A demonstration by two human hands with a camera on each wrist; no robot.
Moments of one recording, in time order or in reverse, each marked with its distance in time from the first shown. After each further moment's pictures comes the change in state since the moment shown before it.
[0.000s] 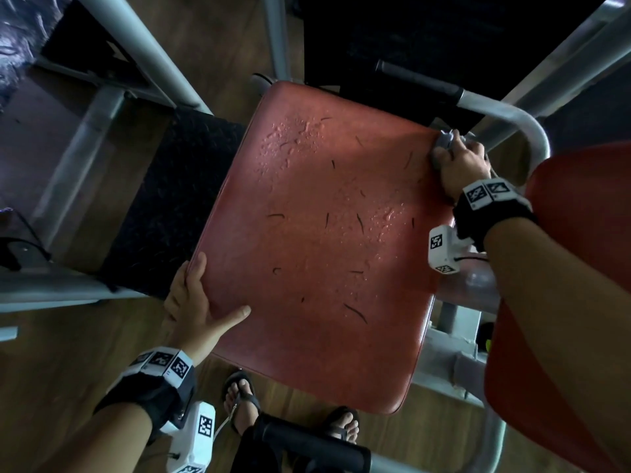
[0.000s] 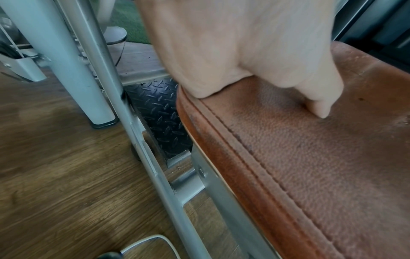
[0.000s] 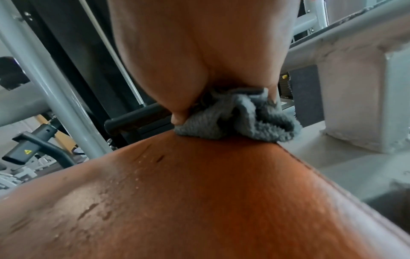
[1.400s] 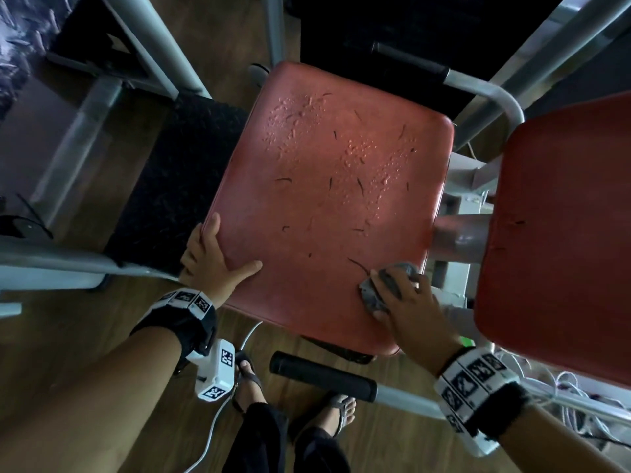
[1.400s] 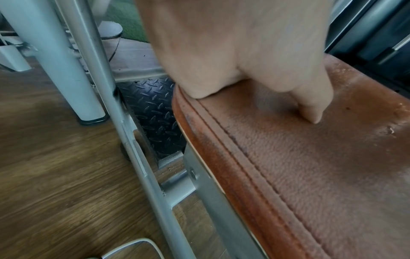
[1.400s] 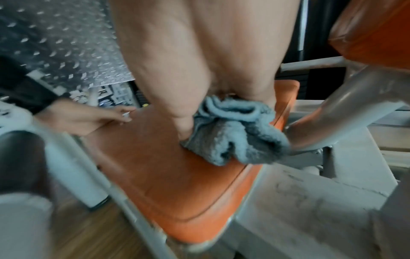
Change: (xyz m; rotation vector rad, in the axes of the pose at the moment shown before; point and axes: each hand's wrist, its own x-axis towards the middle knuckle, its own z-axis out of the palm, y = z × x) left_hand -0.003 0.006 -0.001 0.147 0.018 -0.013; right_hand -0.305 0.057 0.058 -0.478 -0.170 -0.619
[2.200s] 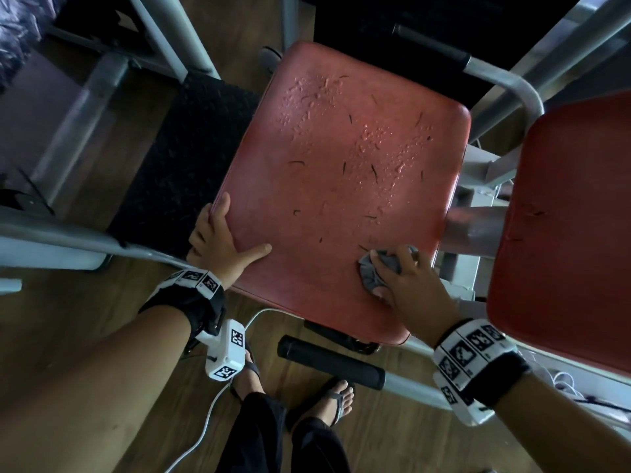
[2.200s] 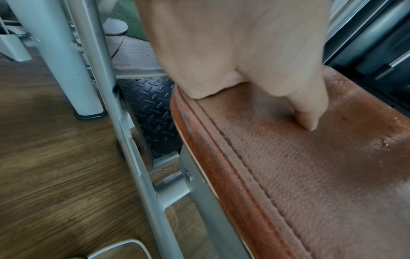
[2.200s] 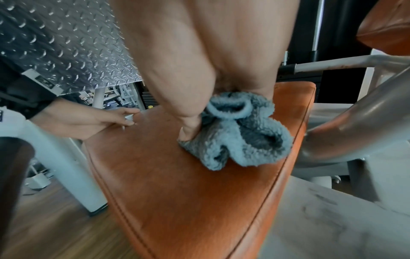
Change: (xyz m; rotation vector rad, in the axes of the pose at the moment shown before) left_hand 0.001 -0.002 -0.001 -0.033 0.000 0.028; right_hand 0.025 -0.010 -0.012 -0.140 0.084 -0.068
